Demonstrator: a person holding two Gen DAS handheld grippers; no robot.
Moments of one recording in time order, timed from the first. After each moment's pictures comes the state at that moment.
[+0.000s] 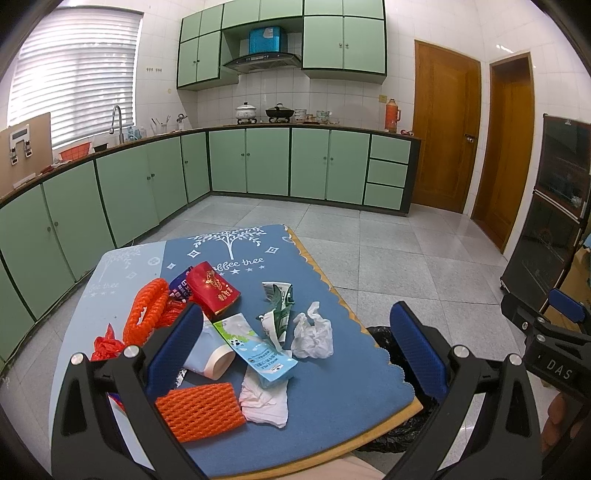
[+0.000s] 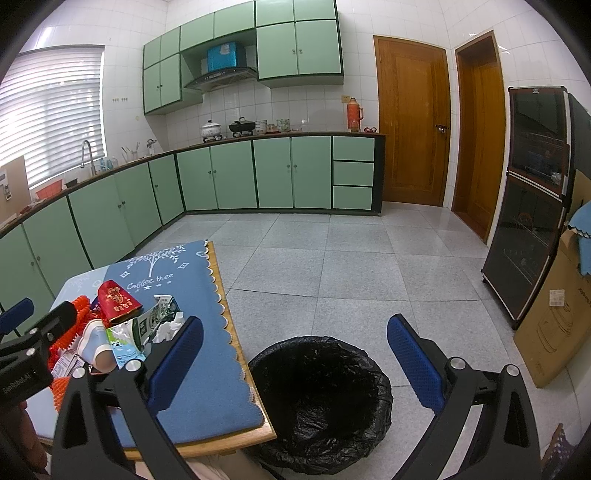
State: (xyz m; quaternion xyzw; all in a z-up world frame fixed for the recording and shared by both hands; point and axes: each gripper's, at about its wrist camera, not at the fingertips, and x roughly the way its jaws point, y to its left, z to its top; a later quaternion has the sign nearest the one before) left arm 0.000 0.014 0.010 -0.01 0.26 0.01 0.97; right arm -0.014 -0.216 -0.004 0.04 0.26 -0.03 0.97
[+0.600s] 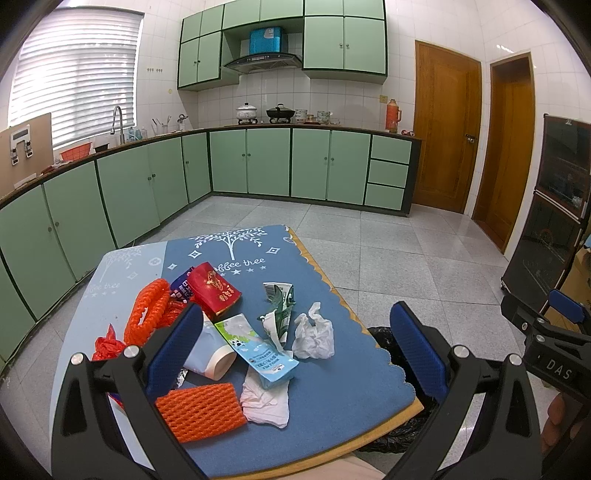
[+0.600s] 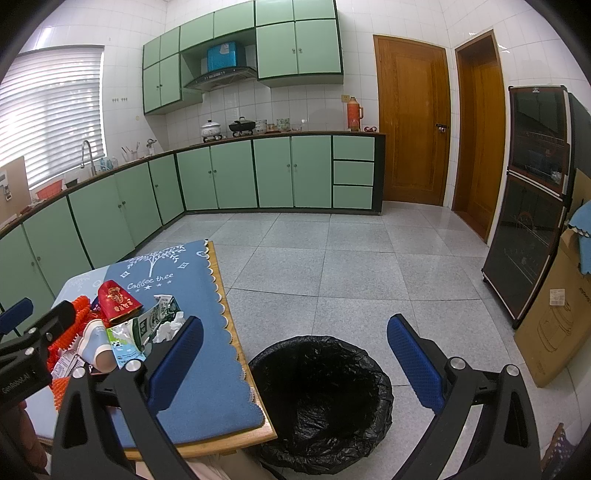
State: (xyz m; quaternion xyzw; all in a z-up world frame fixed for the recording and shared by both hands) left arm 0.000 0.013 0.010 -0.01 0.26 0.01 0.97; right arm -0.014 -0.216 -0.004 0.04 0.26 -0.03 0.97
